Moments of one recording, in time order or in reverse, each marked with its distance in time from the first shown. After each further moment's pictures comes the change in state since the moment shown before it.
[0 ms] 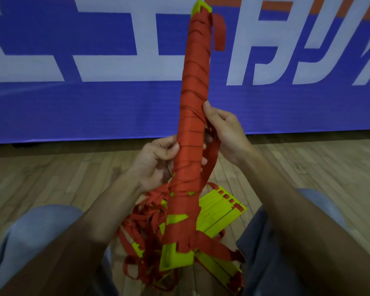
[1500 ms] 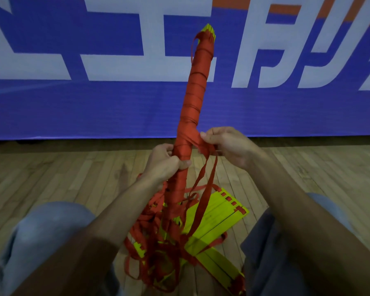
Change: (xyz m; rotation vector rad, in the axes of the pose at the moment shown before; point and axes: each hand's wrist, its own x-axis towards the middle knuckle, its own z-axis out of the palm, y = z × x) left_hand 0.015 -0.015 -0.004 0.624 0.749 -0.136; right_hand -0.001 0.002 -0.008 -0.257 -0.177 0.351
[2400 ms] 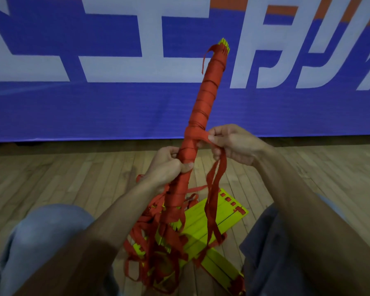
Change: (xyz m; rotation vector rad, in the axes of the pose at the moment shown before) left_hand -0.002 -0.001 0.006 -0.075 -0.106 0.030; right_hand -0.007 -0.007 -0.015 0.108 -0.176 -0.028
